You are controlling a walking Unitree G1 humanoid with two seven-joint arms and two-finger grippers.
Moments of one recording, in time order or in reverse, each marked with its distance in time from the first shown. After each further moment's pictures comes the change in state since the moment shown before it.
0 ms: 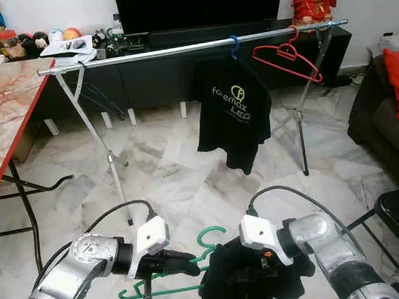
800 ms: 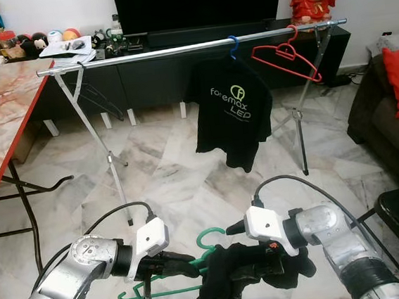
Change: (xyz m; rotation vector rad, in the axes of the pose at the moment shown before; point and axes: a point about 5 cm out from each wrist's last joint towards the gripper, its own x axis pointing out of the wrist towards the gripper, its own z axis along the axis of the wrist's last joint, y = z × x) left arm 0.000 -0.003 -0.005 -0.016 0.003 0.001; right arm -0.014 -0.002 0.011 -0.067 0.009 -0.022
